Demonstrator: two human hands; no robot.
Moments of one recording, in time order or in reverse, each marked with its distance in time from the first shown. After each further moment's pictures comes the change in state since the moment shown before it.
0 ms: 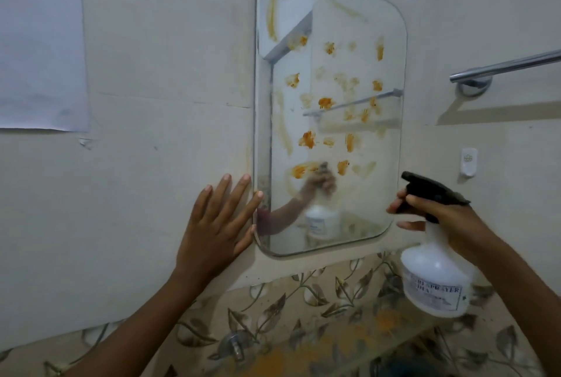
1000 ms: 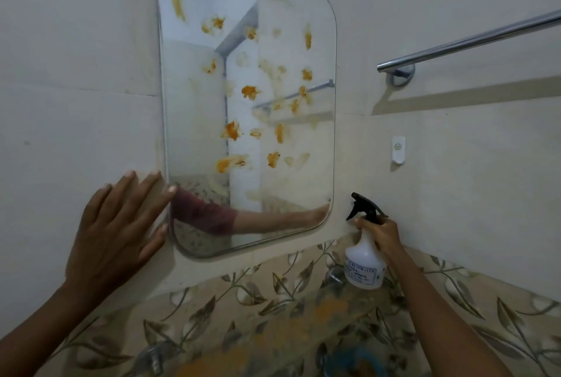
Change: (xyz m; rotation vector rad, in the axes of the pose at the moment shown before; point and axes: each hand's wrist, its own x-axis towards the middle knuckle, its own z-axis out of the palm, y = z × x) left_hand -0.001 -0.003 -0.002 -0.071 -0.122 -0.038; right_hand 0.064 0.155 -0.085 -0.050 0.494 0.277
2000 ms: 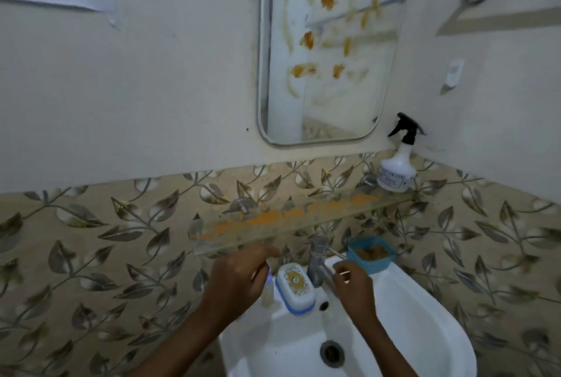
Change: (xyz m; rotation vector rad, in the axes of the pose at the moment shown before) left_hand -0.176 0.110 -0.166 -1.043 -0.260 -0.192; right_hand -0.355 0.115 0.036 -0.594 -0.183 -0.088
